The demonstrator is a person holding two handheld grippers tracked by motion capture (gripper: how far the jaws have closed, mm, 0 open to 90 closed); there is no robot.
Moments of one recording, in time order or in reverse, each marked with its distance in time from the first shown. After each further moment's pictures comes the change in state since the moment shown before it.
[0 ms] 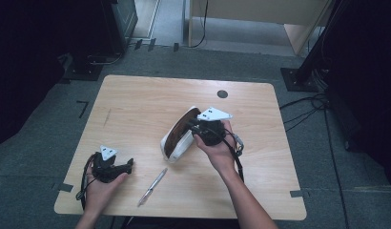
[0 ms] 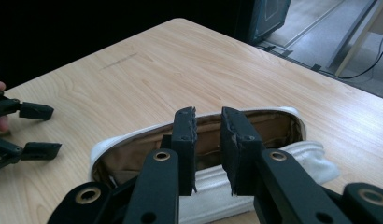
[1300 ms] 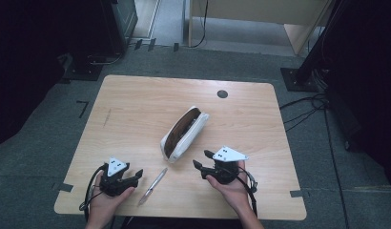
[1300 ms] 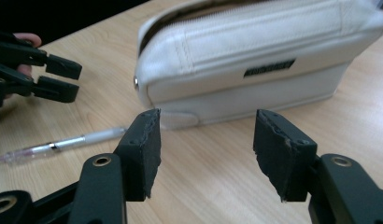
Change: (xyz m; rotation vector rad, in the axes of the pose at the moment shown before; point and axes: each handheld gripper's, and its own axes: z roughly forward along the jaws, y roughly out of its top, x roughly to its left) left arm -0.049 -0.013 -0.039 -0.030 -0.208 0.080; right arm 0.019 -0.106 -0.041 0.018 0.078 0.064
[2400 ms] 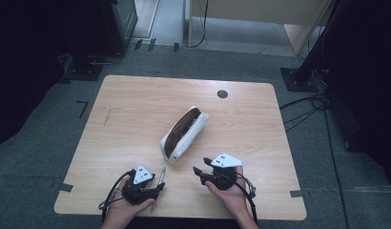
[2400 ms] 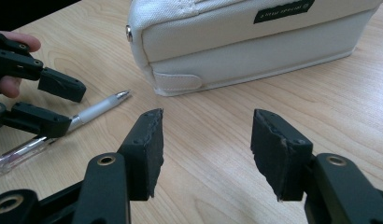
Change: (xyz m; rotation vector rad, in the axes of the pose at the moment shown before) left arm -0.056 0.003 0.020 0.106 -0.151 0.156; right arm 0.002 -0.023 0.008 0.051 -0.008 0.022
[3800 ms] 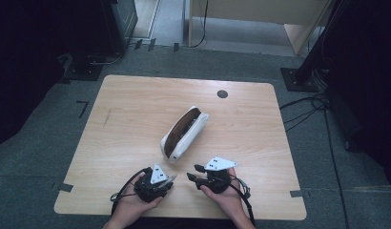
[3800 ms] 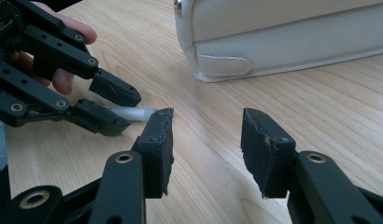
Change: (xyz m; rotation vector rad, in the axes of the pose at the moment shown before) left arm -0.018 0.022 0.016 0.074 -0.043 0.174; right arm 0.009 -0.008 0.013 0.039 0.127 -0.021
